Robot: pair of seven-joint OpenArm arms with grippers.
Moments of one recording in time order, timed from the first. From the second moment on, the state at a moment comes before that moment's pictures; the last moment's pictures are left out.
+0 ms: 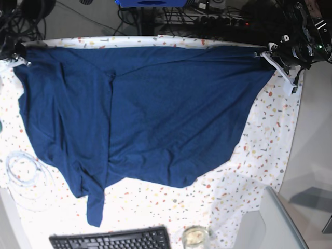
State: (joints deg) left arm 20.9 -11.4 -32.8 99.6 -28.3 -26.8 73.3; right arm -20.0 10.8 37.2 85.9 25.6 8.1 -59.4
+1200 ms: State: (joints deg) left arm 1.9 -11.4 -6.1 74.1 -17.0 -19.1 45.7; right arm 3.6 22.1 19.9 54.3 25.3 13.4 -40.6
